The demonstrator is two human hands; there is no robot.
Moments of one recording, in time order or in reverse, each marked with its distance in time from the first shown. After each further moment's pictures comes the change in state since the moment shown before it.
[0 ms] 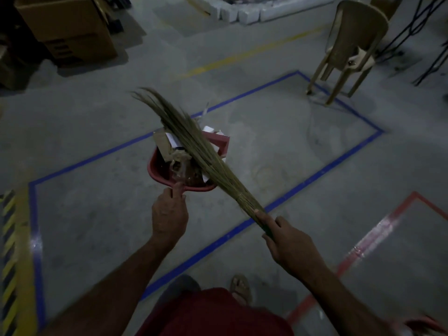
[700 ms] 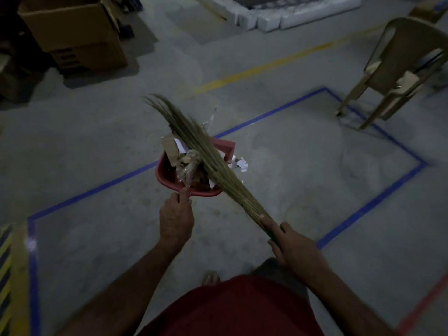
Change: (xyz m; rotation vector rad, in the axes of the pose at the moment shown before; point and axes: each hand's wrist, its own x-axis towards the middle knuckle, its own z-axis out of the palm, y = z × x) left_hand 0.336 -0.140 0.073 0.017 -0.032 -0.026; right_hand 0.374 -0.059 0.009 -0.002 -0.071 -0.011
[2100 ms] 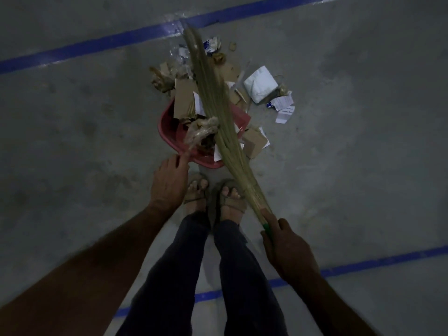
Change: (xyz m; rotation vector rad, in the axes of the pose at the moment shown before) left_hand 0.284 -0.065 0.551 0.004 -0.540 -0.247; right_hand 0.480 0.248 0.325 0.071 -0.681 0.133
